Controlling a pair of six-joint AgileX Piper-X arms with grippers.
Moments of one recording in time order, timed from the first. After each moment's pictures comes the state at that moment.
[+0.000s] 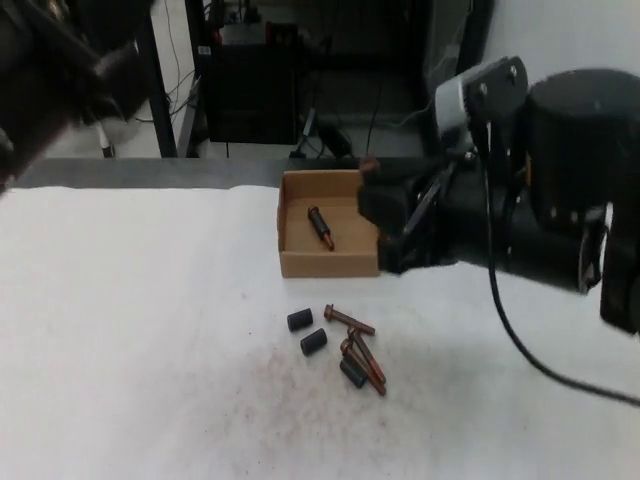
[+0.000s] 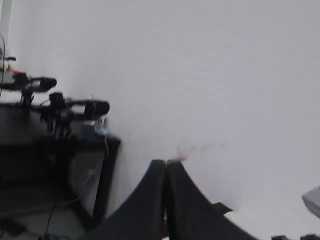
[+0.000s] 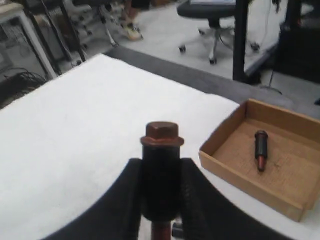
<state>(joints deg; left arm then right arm) -18.1 45.4 -35.4 -18.9 19.2 -14.0 33.4 69.8 -43.2 -1.5 -11.7 6.1</state>
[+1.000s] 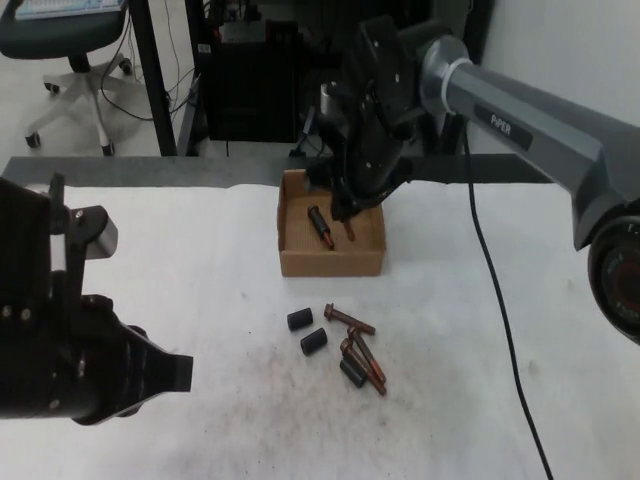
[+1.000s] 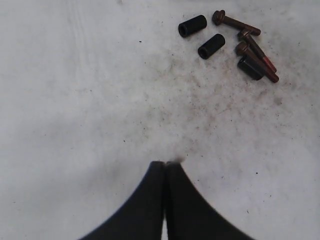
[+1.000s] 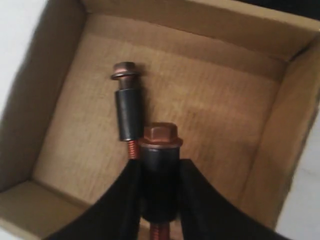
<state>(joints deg) -18.0 52.4 -35.5 41.7 13.0 -11.6 23.3 134.0 -118.1 53.8 -6.0 10.1</state>
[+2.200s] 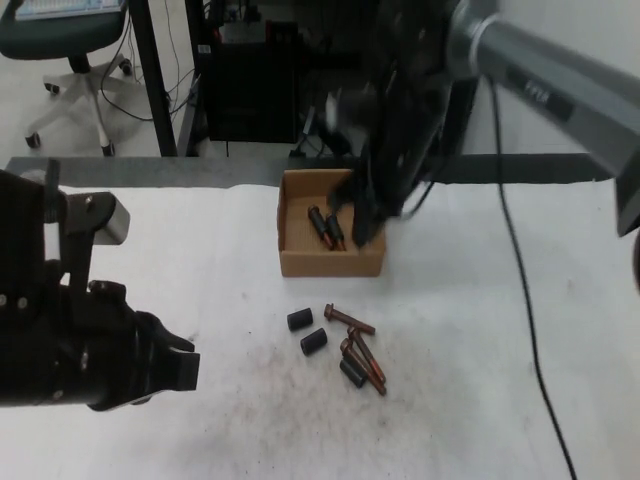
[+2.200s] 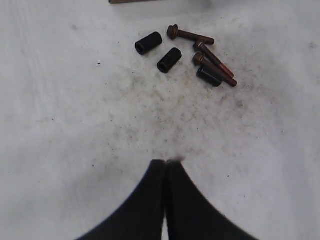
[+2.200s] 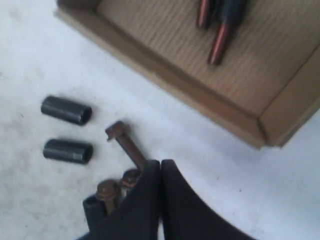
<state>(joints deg) -18.0 52.4 -35.5 37.5 19.4 -6.8 26.7 127.2 -112.2 74.4 -12.2 -6.9</state>
